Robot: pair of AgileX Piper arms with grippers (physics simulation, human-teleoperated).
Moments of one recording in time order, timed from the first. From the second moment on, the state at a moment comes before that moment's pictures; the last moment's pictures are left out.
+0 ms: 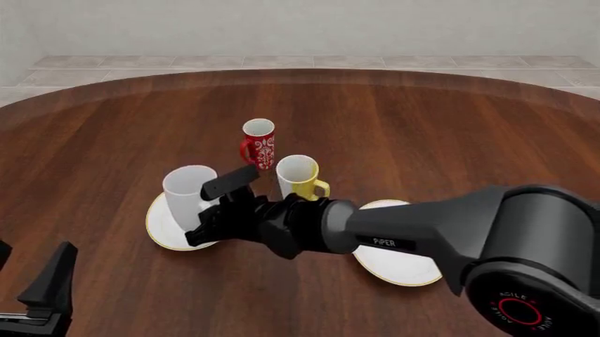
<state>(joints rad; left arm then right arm) -0.04 0.00 -0.03 -0.01 0.00 0.93 2.09 -1.37 -0.07 0.23</state>
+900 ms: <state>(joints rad) -0.04 0.00 -0.02 -0.01 0.00 0.92 2.11 -1.38 -0.07 0.23</state>
